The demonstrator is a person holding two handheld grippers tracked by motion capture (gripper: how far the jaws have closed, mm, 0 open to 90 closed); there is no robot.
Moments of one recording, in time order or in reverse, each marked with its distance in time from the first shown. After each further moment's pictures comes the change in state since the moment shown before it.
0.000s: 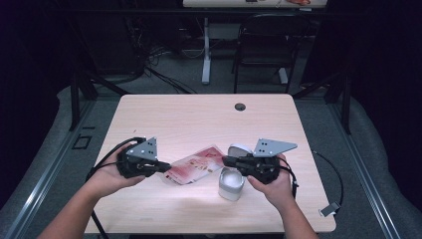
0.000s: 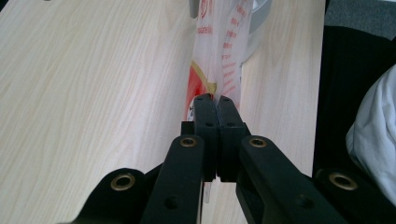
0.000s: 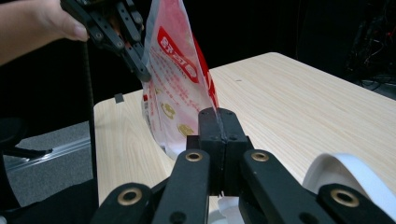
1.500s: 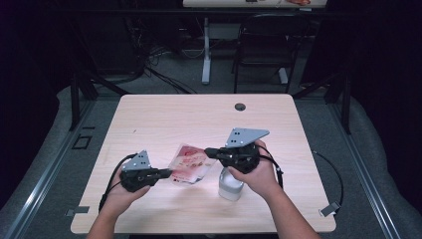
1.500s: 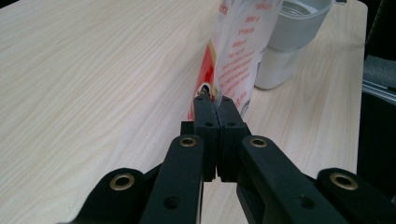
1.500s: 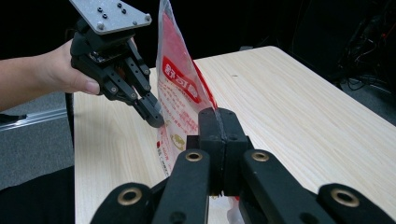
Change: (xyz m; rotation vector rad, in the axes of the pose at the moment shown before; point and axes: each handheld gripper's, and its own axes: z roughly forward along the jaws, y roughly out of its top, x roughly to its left) left arm -0.005 -0.073 0.054 -0.280 0.079 -0.264; right arm 0.014 0.044 0.040 0.135 -0.039 -0.129
